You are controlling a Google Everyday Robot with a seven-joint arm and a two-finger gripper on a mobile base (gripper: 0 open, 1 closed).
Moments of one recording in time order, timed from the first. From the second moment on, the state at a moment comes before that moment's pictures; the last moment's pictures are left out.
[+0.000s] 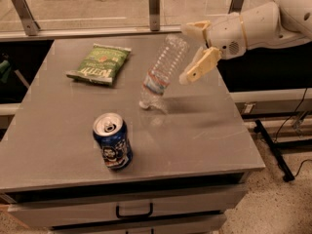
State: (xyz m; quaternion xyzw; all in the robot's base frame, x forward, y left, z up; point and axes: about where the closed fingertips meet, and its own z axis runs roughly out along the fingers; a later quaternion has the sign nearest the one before) arm 0.602 -0.065 0.953 -0.60 0.59 0.29 0.45
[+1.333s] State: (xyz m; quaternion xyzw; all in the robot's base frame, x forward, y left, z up) arm 0.572 -0.067 0.956 -0.60 0.59 0.31 0.45
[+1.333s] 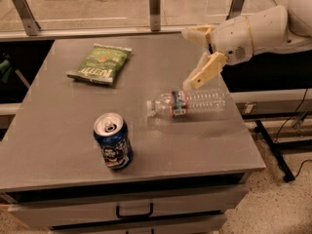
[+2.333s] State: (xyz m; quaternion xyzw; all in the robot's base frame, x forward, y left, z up) arm 0.641 -0.235 1.042 -0.51 0.71 0.02 0.49
